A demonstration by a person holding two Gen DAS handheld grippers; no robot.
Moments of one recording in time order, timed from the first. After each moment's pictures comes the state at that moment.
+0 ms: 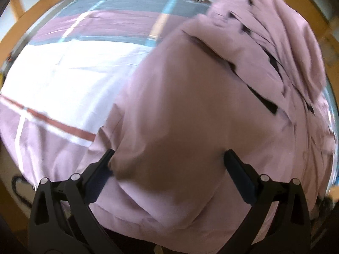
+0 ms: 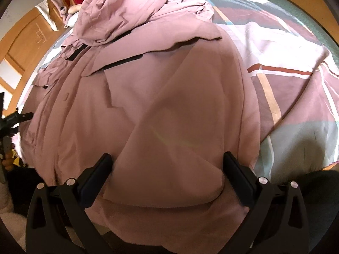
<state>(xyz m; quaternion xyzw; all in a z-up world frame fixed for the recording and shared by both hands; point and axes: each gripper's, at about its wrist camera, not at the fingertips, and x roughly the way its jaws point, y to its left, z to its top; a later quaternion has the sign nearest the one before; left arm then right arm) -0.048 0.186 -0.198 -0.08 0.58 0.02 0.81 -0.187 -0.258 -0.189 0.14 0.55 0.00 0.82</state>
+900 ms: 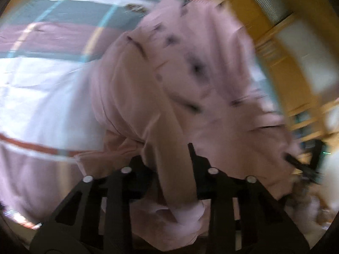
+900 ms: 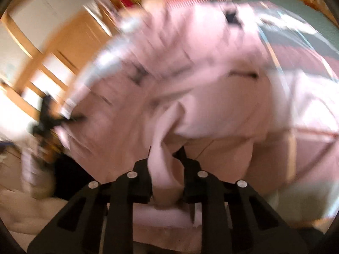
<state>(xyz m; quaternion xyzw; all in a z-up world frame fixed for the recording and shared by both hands) -0.059 0.185 -0.149 -0.20 0.53 -0.24 0.79 -0.142 -0.286 -0.089 0.23 0.45 0.23 0.83</state>
